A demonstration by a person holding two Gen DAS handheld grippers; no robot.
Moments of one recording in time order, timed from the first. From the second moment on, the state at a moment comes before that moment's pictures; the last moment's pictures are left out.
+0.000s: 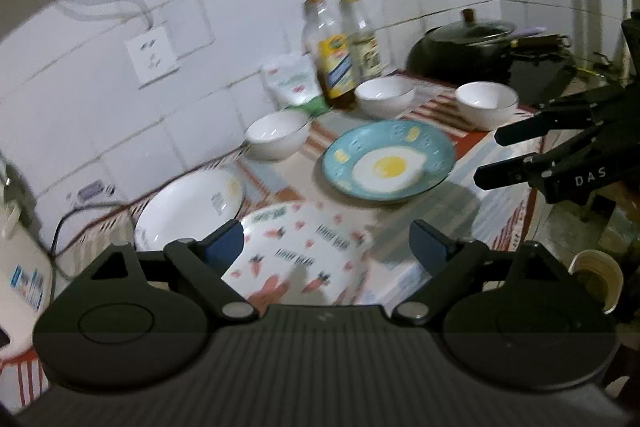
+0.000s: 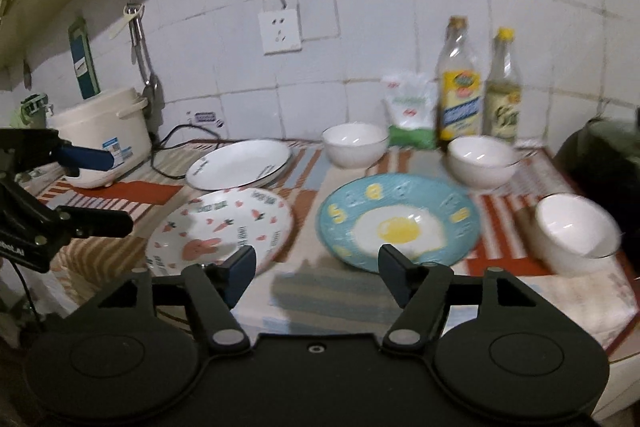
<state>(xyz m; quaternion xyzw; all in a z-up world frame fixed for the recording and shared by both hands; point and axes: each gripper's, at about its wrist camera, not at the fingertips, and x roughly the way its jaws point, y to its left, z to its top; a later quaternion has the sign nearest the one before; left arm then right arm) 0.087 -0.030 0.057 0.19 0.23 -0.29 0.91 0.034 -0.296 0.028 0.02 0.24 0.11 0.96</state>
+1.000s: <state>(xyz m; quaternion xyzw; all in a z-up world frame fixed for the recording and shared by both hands) 0.193 -0.159 0.008 0.14 0.31 -0.36 0.87 0.074 -0.393 -0.030 0.04 0.21 0.07 0.97</state>
